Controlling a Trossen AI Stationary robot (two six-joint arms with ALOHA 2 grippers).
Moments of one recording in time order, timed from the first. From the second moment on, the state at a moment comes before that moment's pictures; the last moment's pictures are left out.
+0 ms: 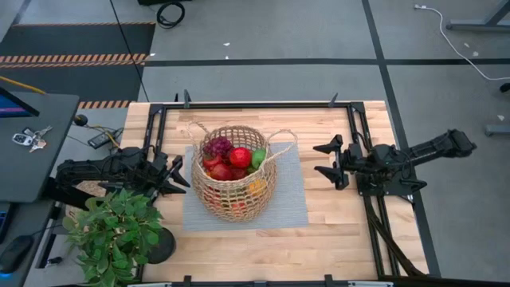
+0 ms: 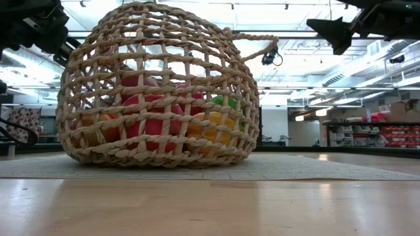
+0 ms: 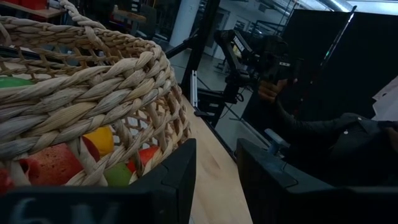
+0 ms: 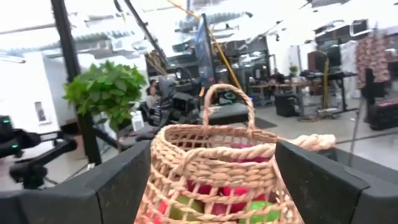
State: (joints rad) left arm 0.00 0.04 0.16 -0.13 0.40 -0.33; right arm 0.20 0.51 0.14 0.63 0.28 0.08
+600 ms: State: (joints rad) left arm 0.00 0.04 0.16 -0.13 0.40 -0.33; right arm 0.18 0.51 0.14 0.56 0.08 0.05
